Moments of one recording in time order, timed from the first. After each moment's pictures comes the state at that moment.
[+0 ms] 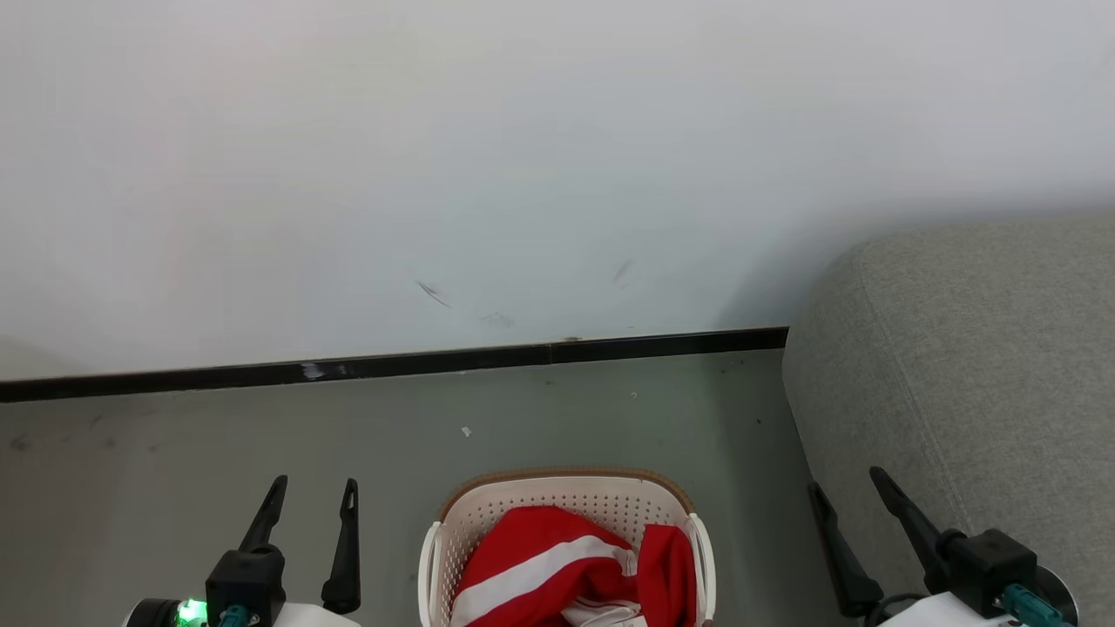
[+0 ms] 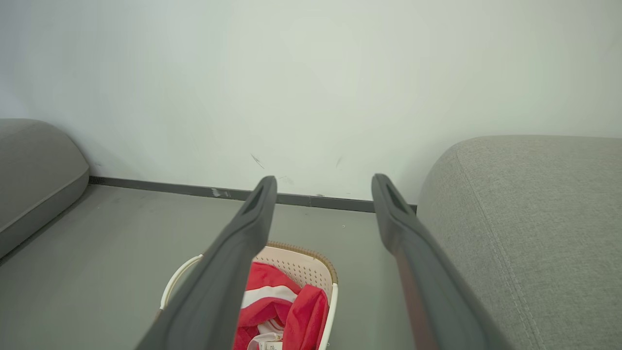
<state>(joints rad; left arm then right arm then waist) -0.03 0.12 -0.25 0.21 -0.26 0.19 -0.25 0.10 -0.04 0.04 0.07 0.03 0.12 -0.25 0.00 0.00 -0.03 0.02</state>
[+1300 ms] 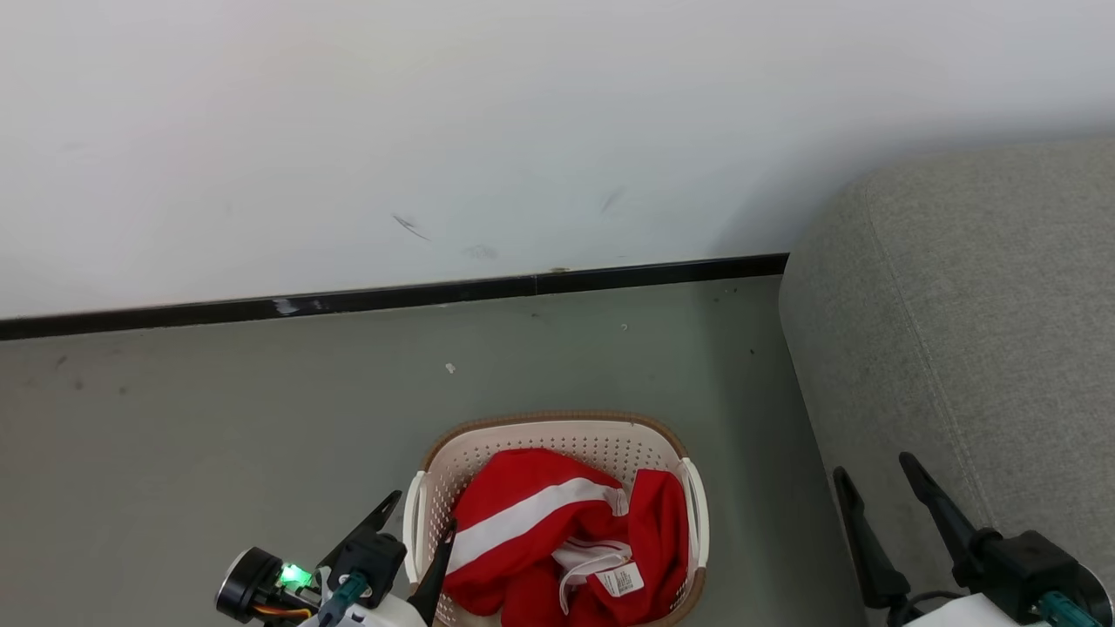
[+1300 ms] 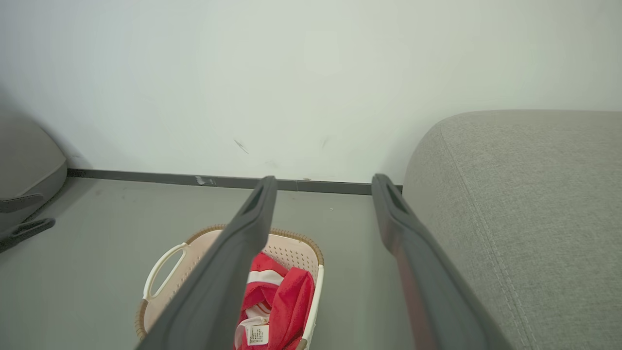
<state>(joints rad) -0.20 0.12 -0.46 0.48 -0.16 0.04 -0.19 0.14 -0.04 0.00 -0.03 0.02 0.12 -0.25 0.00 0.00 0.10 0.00</state>
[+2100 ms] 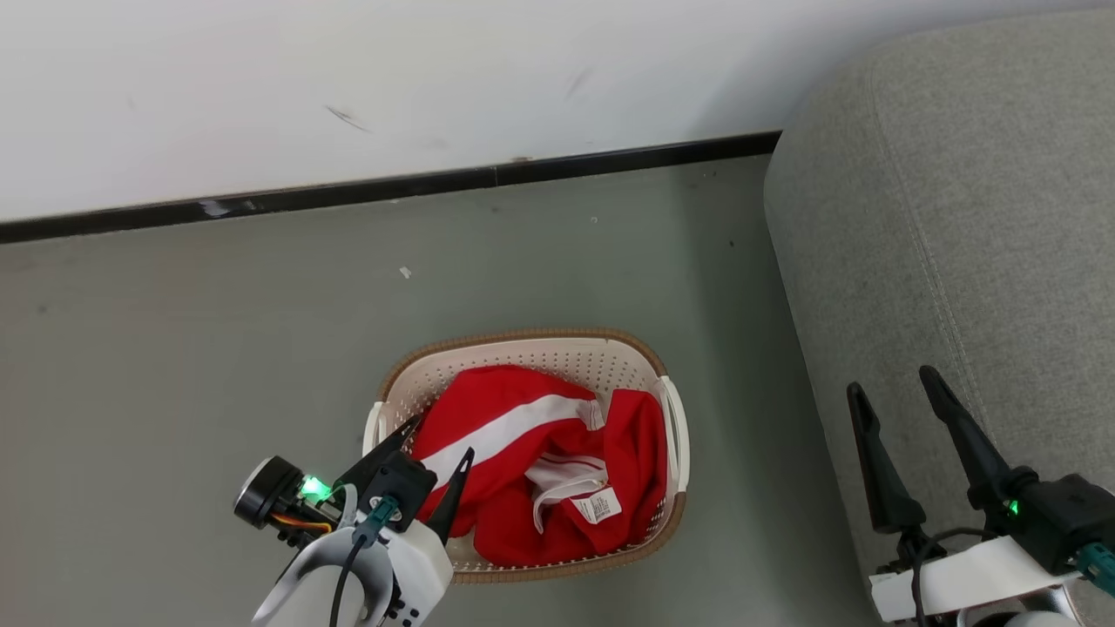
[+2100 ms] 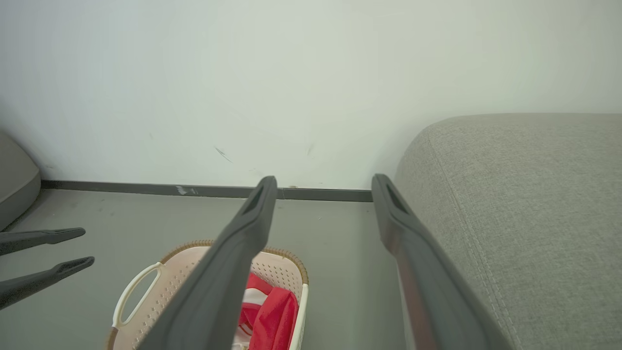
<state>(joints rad) -0.40 0.09 -0.52 0.61 -0.09 0.01 -0.19 0.07 -0.04 -0.02 -0.15 0.02 0.12 -0.25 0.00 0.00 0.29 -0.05</state>
